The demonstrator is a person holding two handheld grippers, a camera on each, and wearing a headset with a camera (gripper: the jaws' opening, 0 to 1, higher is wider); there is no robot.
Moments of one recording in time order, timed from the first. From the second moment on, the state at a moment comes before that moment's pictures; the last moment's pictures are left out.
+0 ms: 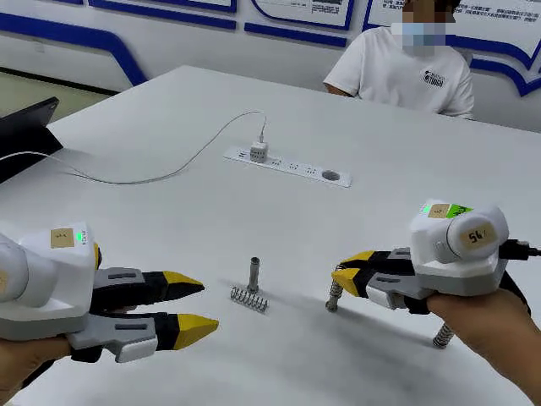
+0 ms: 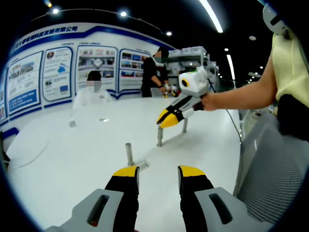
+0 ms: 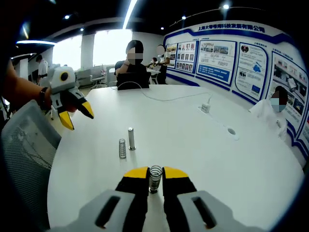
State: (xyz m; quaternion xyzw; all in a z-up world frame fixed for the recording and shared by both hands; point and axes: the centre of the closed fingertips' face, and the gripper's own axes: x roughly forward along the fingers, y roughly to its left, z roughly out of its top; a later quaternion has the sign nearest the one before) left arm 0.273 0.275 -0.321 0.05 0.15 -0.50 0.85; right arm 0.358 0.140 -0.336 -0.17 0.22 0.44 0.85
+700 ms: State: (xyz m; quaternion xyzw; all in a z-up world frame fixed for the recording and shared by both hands) left arm 0.272 0.277 -0.323 0.05 0.15 -0.49 0.85; right arm 0.356 0.139 -0.357 -0.18 0.25 0.43 0.85
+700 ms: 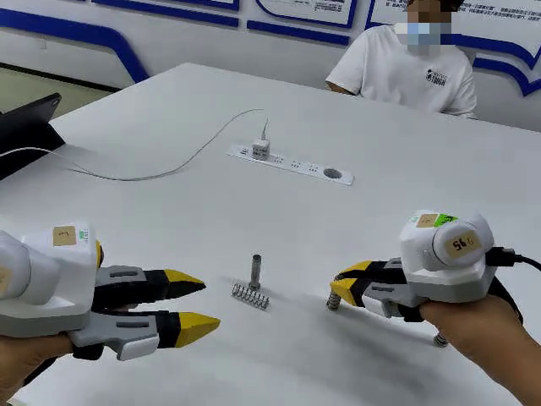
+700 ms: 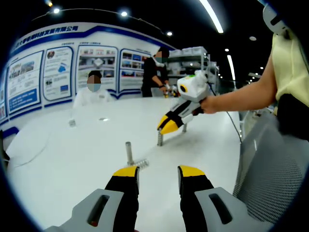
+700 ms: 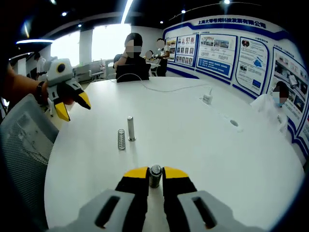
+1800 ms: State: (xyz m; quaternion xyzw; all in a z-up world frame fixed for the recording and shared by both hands) left arm 0.271 0.276 -0.323 0.05 0.15 -0.49 0.86; right arm 0.353 0.154 -0.330 -0.18 0.21 0.44 0.86
